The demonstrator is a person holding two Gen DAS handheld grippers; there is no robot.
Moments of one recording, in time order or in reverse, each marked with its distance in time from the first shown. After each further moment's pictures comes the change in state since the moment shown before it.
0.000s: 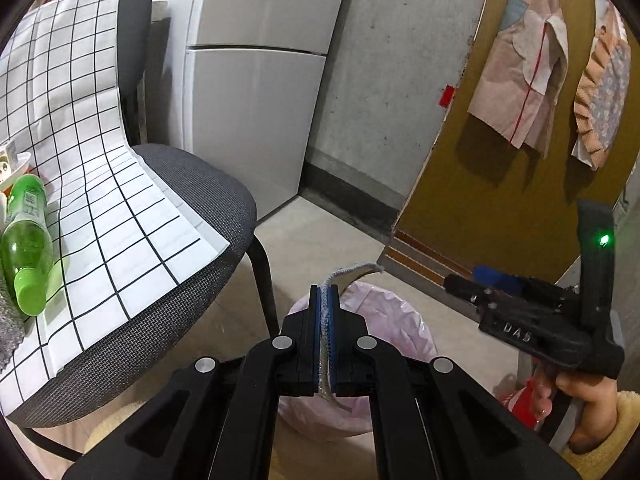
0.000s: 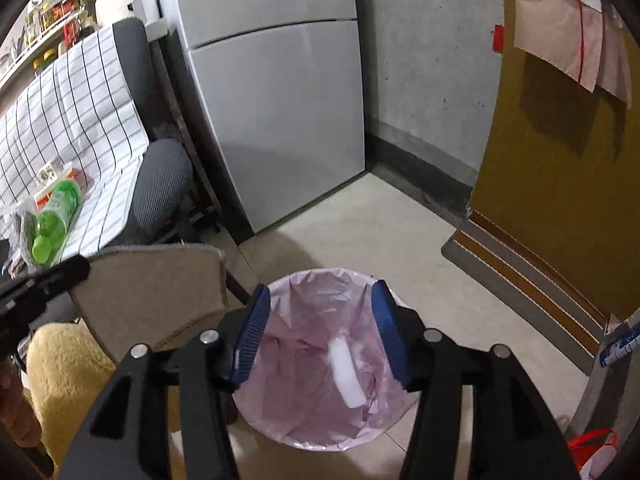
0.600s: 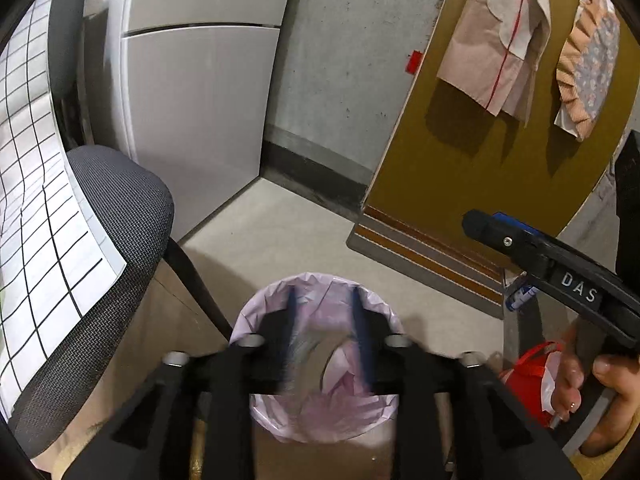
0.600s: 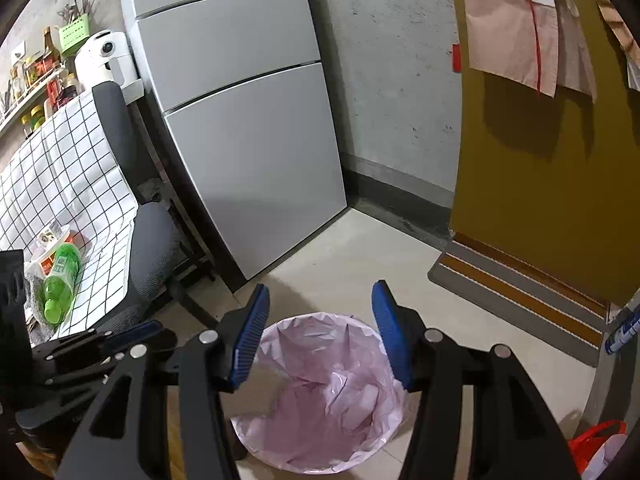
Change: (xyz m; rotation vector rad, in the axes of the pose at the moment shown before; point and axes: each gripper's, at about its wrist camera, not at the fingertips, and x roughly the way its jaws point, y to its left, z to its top) left arm 0.052 -0.039 0.021 0.067 0.089 -0.096; right arm -0.032 -0.041 0.023 0.116 -0.119 -0.011
